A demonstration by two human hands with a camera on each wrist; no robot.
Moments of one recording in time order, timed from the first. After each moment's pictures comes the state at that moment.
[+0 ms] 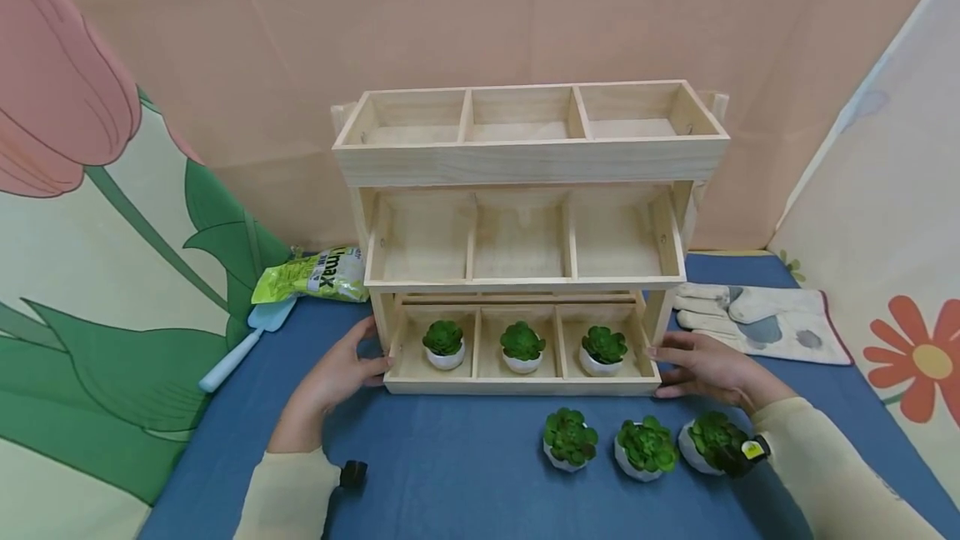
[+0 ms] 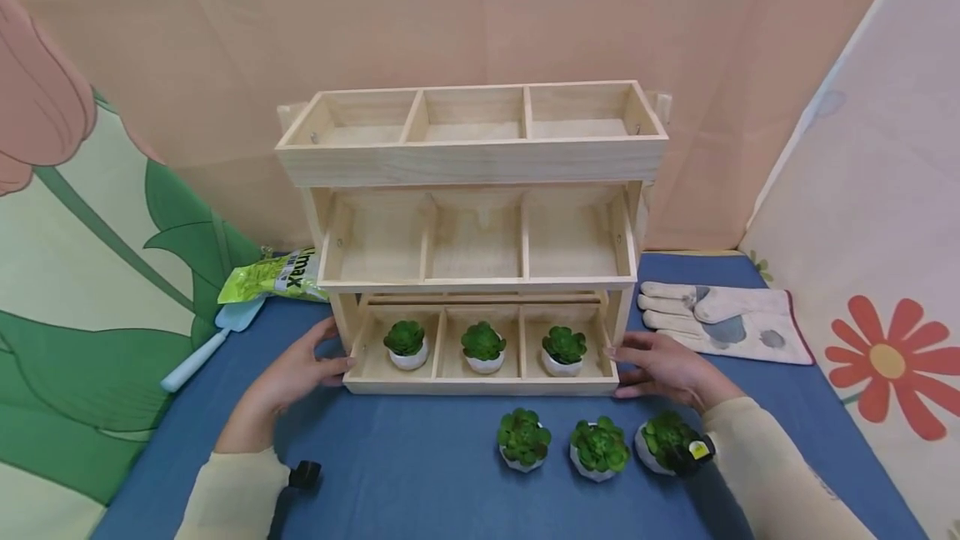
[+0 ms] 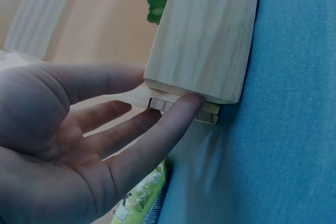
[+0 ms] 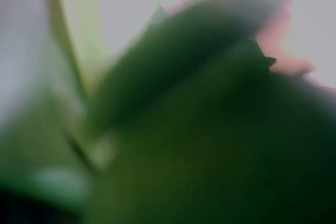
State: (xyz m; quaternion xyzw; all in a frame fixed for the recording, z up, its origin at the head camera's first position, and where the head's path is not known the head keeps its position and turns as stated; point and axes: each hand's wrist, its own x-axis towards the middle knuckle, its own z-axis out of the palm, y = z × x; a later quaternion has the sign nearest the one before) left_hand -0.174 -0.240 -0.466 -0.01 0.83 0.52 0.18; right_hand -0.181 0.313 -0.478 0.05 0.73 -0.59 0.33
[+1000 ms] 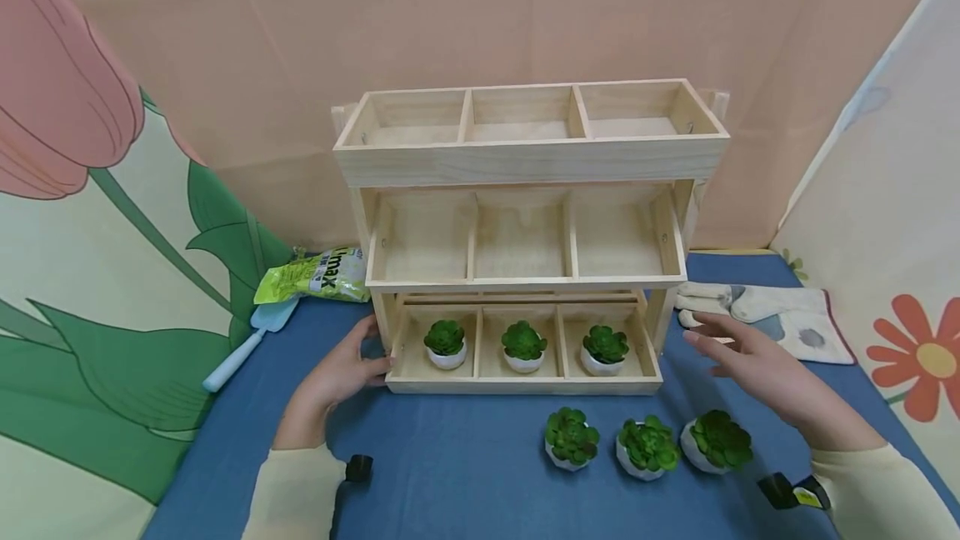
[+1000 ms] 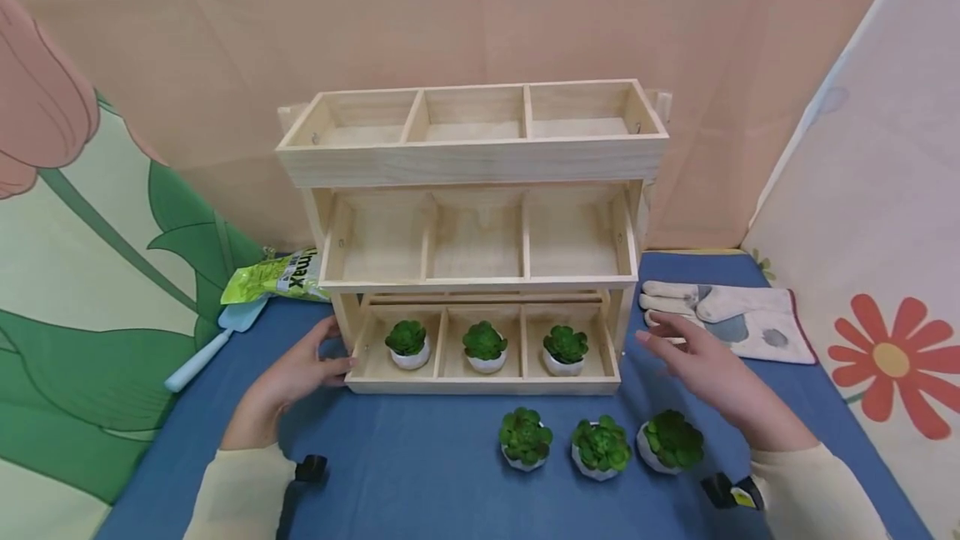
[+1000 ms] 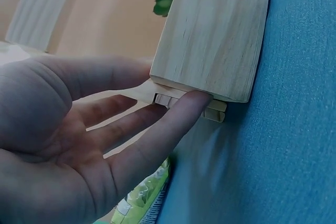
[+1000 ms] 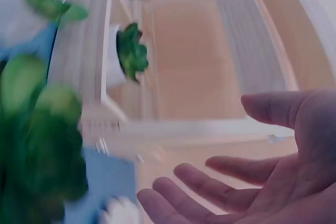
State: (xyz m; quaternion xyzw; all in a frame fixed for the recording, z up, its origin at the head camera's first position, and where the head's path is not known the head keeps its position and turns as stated) left_hand -0.175 -0.241 -0.466 0.00 0.84 0.52 0.18; right_hand -0.133 0.315 -0.405 -0.01 0.91 -0.39 0.17
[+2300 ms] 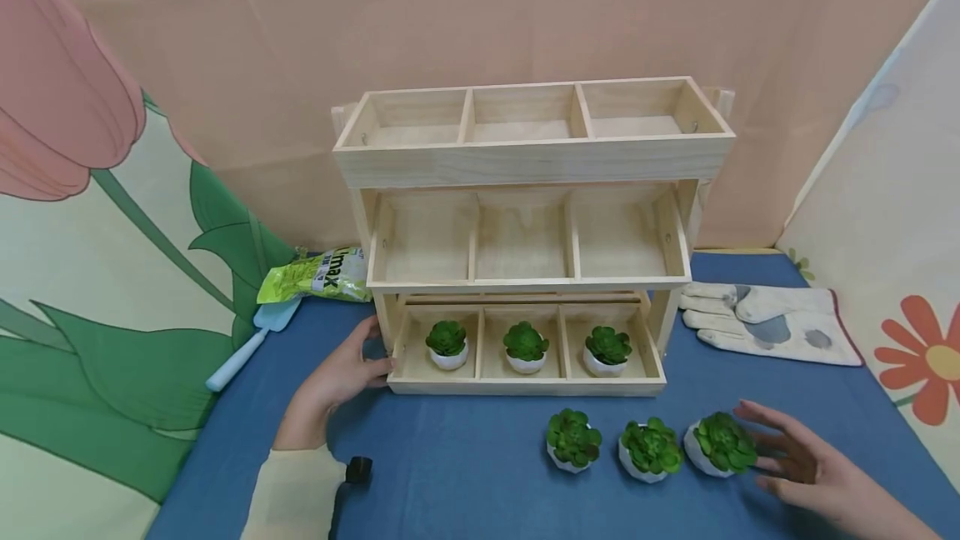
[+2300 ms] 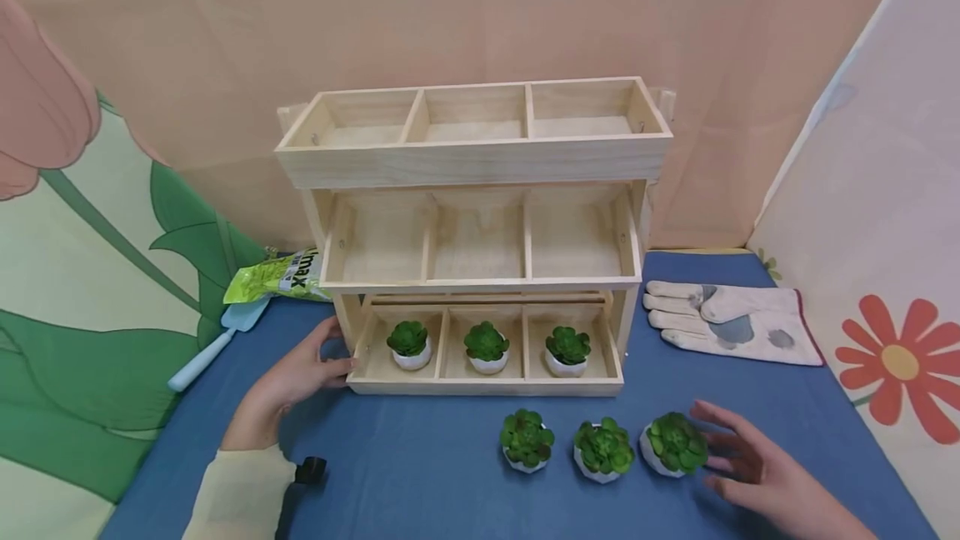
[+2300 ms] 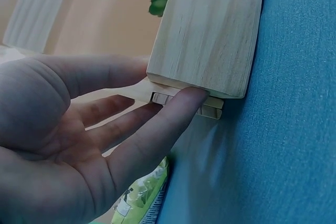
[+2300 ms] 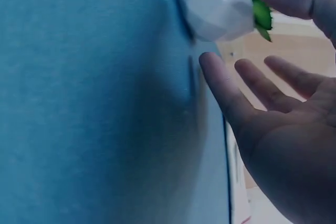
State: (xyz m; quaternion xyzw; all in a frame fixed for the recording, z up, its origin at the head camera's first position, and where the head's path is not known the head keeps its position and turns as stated) left_hand -0.174 -0.239 -0.463 -0.01 0.84 0.51 0.18; right_hand -0.055 0.413 -0.514 -0.14 0.70 -0.64 0.30
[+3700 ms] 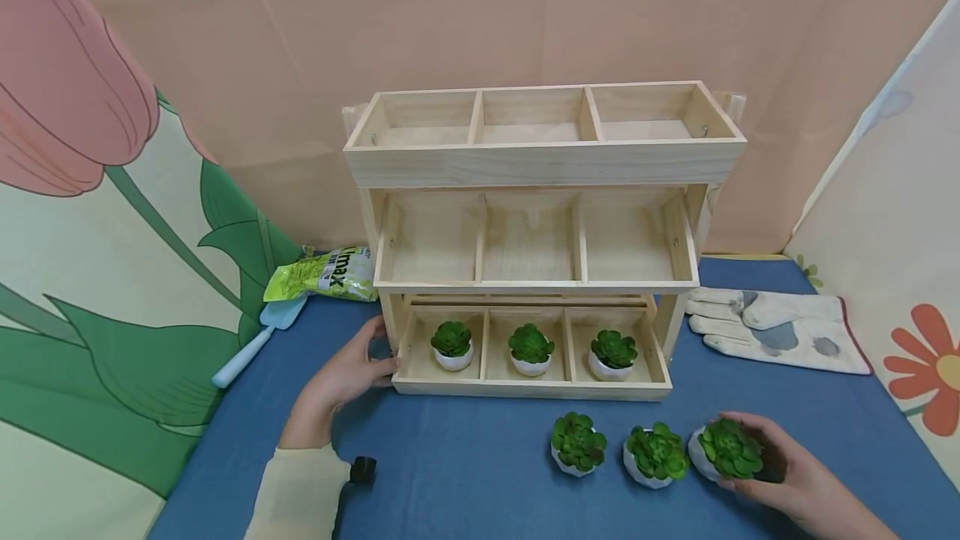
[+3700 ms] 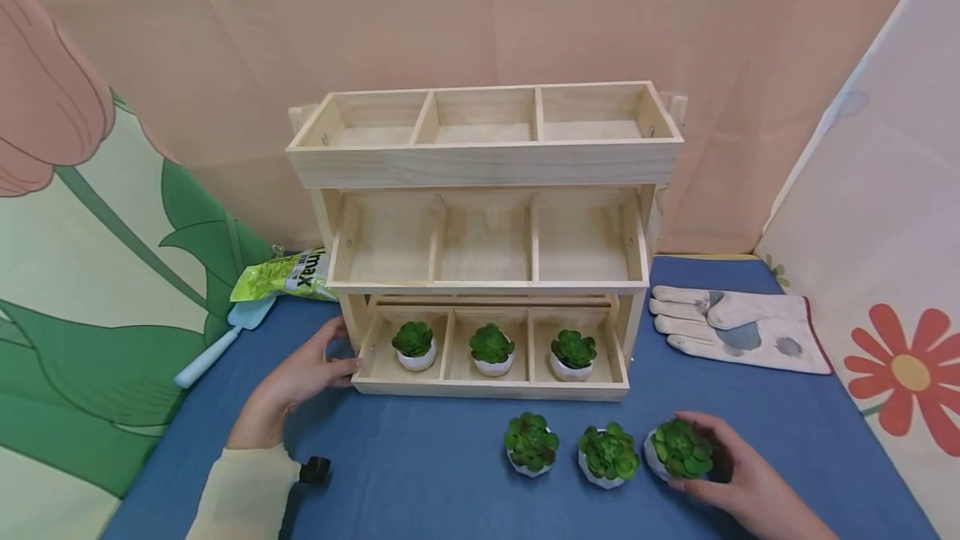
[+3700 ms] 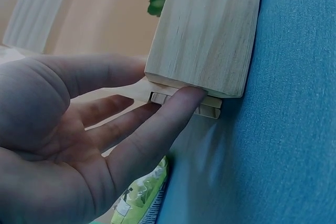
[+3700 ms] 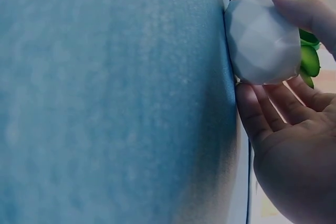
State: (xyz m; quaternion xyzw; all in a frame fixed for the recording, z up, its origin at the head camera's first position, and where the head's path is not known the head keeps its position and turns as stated) left_hand -0.175 -0.241 -0.468 -0.01 0.83 0.52 0.18; right_hand -0.054 0.366 -0.518 -0.04 0.87 -0.46 0.19
